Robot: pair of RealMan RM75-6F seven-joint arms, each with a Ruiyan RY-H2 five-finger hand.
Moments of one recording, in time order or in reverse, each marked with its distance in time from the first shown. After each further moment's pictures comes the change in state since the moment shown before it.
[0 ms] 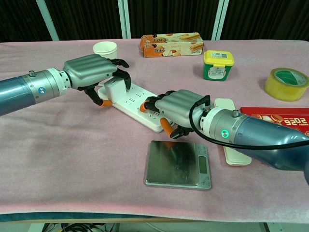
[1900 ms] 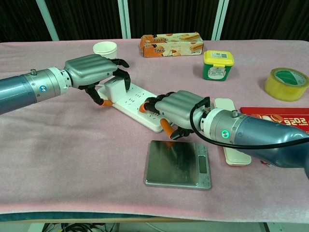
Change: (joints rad) left arm -0.011 0.012 -0.003 -0.021 -0.006 -0.042 -0.018; right arm 0.022 0.012 -0.019 0.008 0.025 -0.049 -0.004
